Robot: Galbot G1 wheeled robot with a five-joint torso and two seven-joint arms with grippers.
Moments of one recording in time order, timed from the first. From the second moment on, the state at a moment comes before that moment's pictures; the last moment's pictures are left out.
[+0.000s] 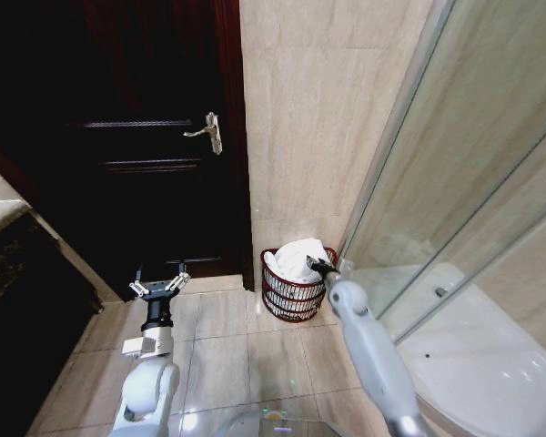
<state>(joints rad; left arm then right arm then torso) 1.58 -1.50 -0.69 -2.10 -0.18 -0.33 -0.08 -1.06 1.40 0.36 1.70 0.30 -0.24 0.09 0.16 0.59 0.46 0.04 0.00</state>
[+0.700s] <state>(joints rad) 1.55 -1.48 -0.67 -2.04 -0.19 -0.34 -0.06 -1.50 1.45 0.39 1.98 0.04 0.10 0.14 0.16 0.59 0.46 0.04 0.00</state>
